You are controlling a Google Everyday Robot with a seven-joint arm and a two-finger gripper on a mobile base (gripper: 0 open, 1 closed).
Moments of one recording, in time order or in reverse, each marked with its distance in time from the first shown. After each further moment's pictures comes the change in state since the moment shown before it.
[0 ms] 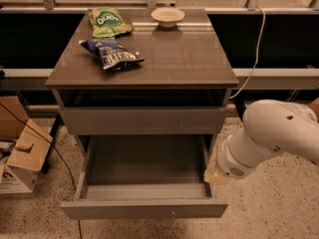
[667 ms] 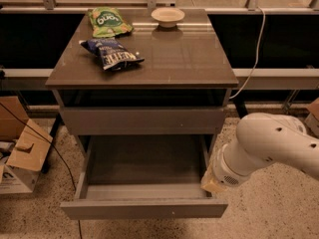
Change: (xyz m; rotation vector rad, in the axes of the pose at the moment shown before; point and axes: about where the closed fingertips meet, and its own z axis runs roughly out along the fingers) arm 0.003 0.006 0.029 -0.011 0.001 0.015
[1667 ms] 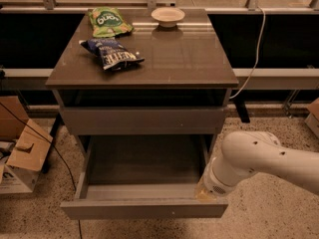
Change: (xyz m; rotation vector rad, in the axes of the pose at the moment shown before) arm 0.016 0.002 0.072 -0.052 0.016 0.037
